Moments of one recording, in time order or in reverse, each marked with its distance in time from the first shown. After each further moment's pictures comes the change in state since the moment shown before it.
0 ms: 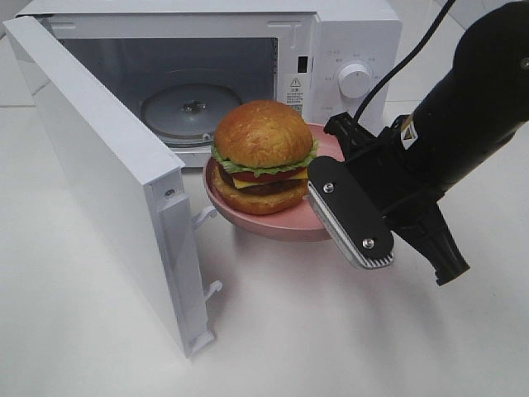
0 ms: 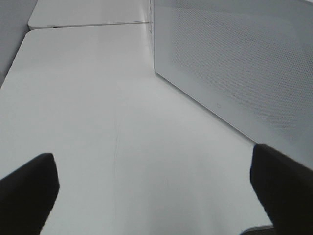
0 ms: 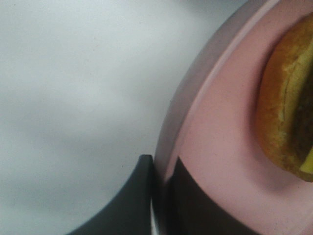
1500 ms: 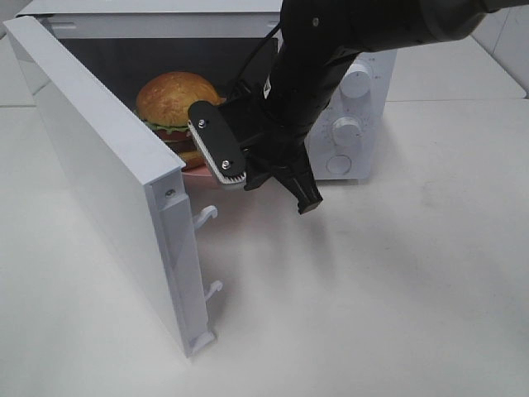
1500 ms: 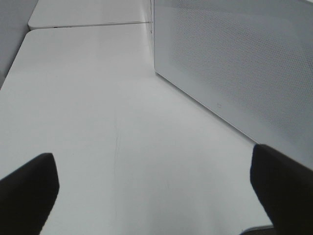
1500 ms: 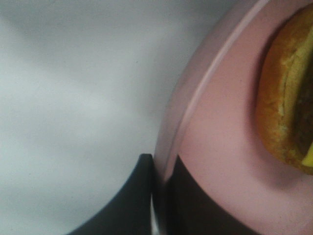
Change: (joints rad) left arm 0.000 0.000 0.000 0.000 0.000 0.000; right arm 0.045 0.445 -0.554 0.029 0.083 0.055
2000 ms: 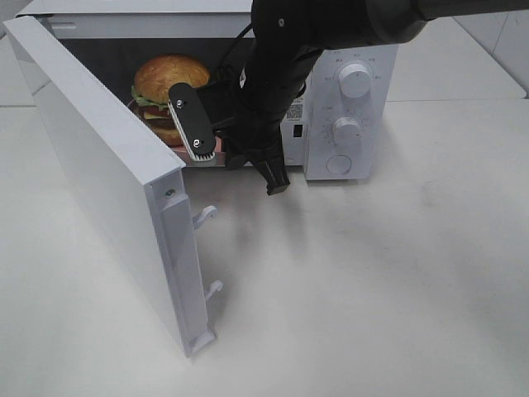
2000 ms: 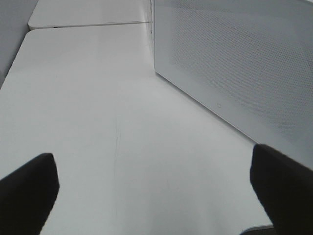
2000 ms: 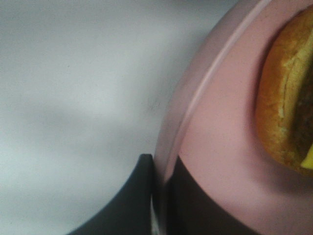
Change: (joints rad) left arm 0.000 0.000 0.000 0.000 0.000 0.000; right arm 0.000 0.126 -0.173 -0.047 -0.006 0.107
